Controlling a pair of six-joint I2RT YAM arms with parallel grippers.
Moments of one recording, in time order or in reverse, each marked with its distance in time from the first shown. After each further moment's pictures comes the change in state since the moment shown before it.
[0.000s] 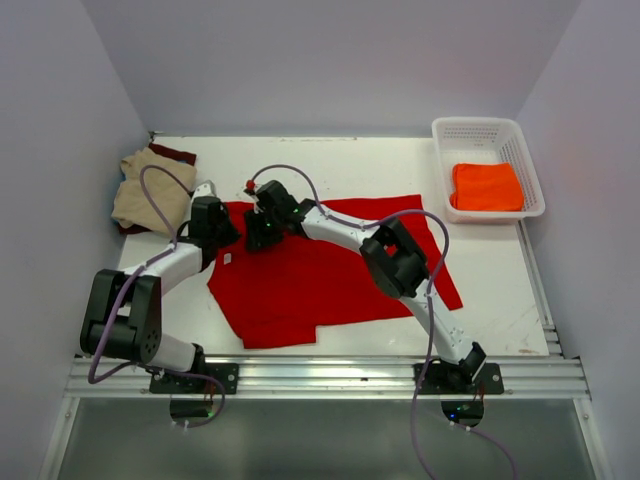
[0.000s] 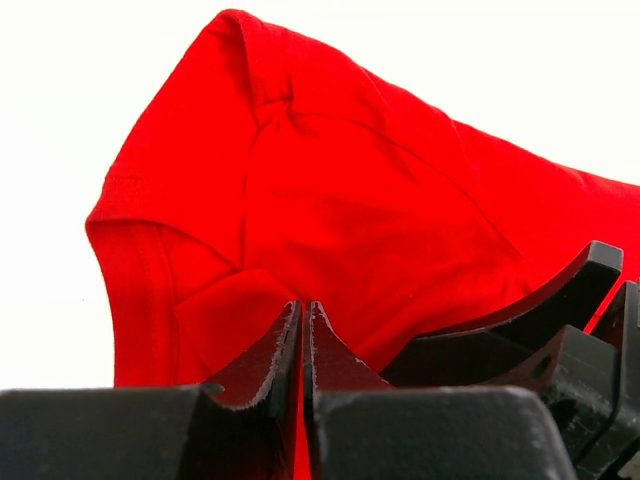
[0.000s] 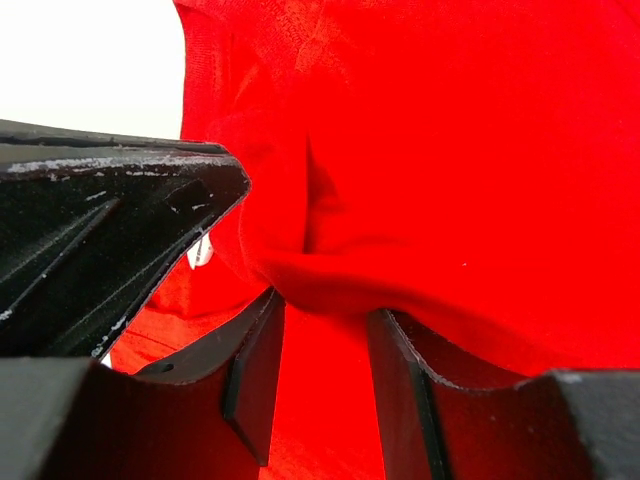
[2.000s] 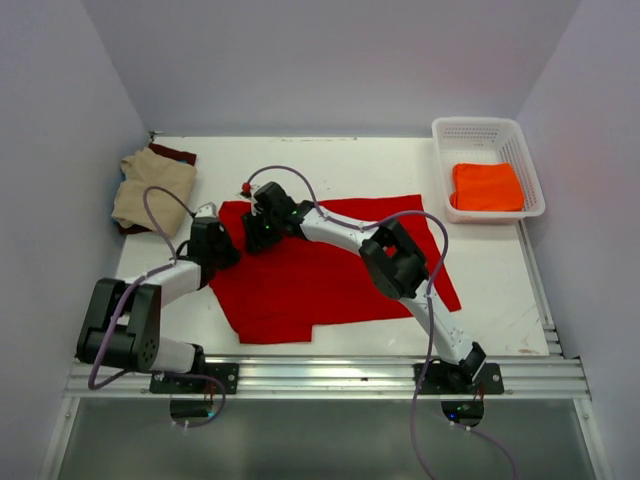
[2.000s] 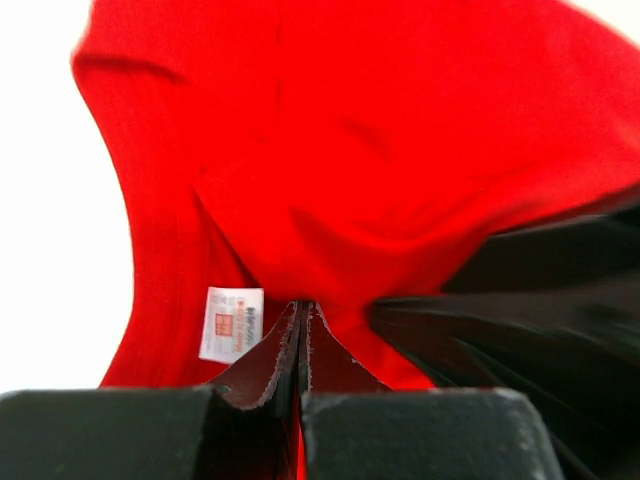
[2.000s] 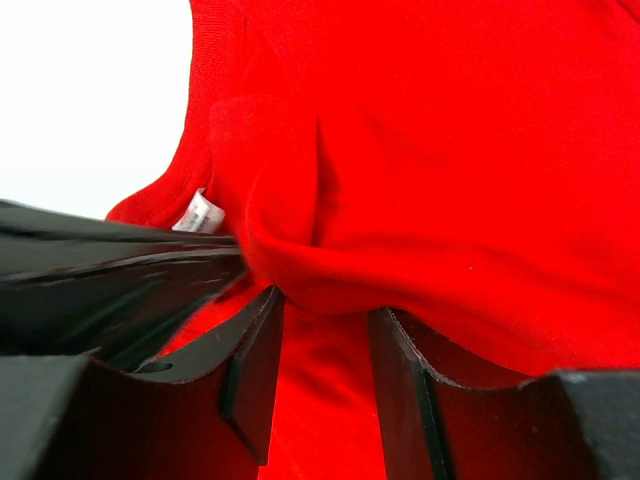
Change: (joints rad) left arm 0.008 -0.088 -0.175 0.042 0.067 -0.003; right arm 0.011 -0.001 -0.004 0.004 0.023 -0.087
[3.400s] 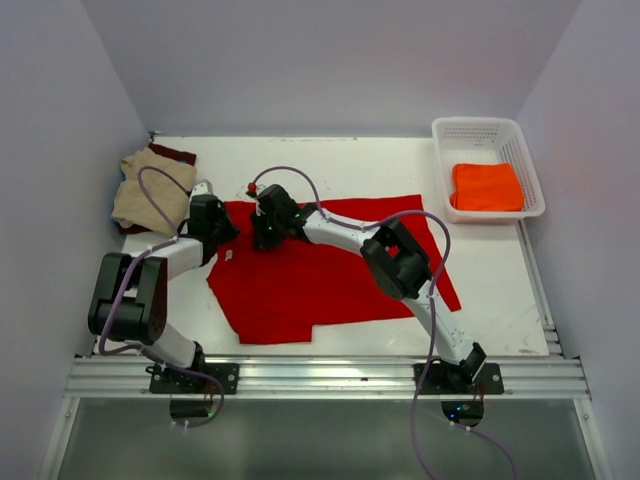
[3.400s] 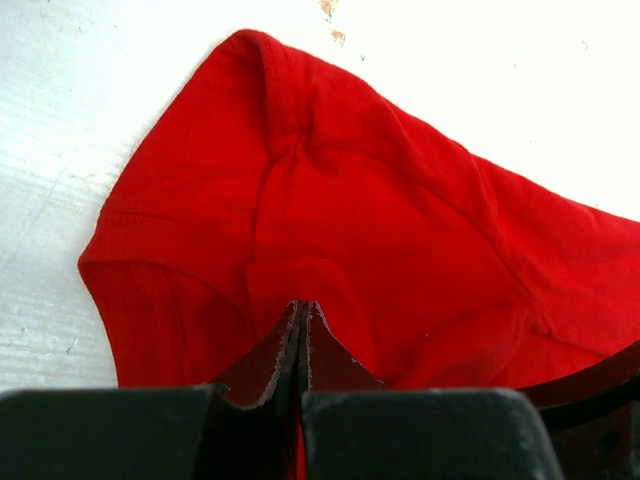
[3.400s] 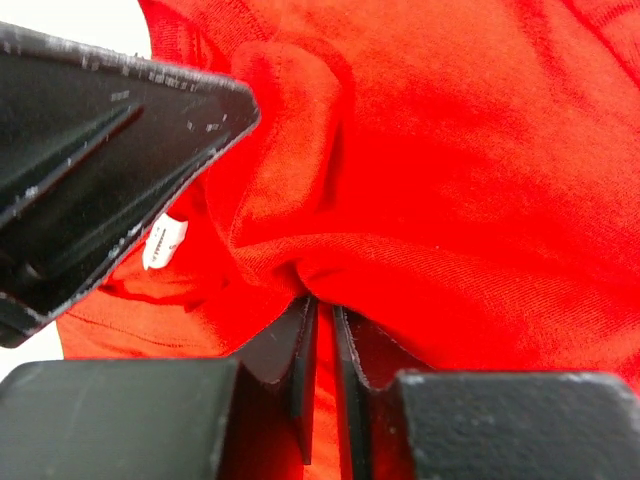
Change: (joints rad) left arm 0.037 0.201 0.193 0.063 -0.024 -0.026; right arm -0.004 -0.028 -0.076 0.059 0.059 0.041
